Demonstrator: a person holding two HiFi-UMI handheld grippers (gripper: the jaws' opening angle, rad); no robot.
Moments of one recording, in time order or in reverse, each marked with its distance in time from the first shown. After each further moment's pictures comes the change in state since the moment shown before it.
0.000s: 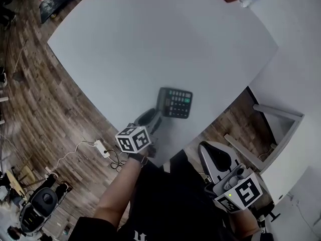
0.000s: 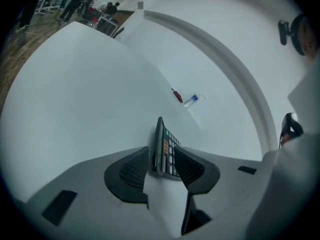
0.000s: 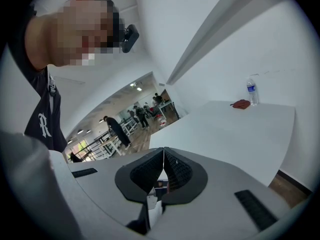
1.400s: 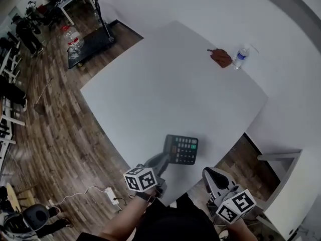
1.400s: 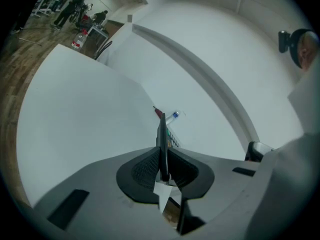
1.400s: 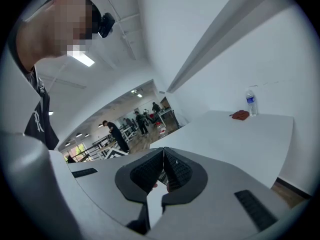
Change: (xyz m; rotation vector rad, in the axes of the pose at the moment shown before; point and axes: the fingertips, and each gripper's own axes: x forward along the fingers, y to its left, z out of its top) left arm -0.020 -0.068 0.085 0.056 -0.122 -0.099; right arm 0.022 -0.045 0.018 0.009 -0.072 0.004
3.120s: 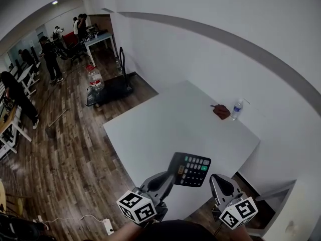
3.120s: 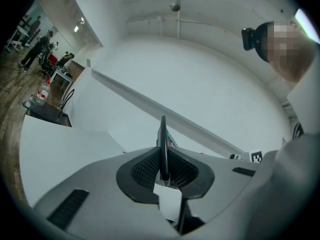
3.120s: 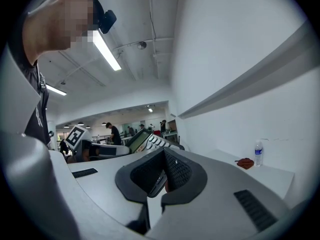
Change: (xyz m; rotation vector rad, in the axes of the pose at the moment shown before) left arm -0.140 -0.189 0.111 0.391 -0.346 -0.226; right arm -0.036 0.068 0.109 -0.306 -0.268 0.023
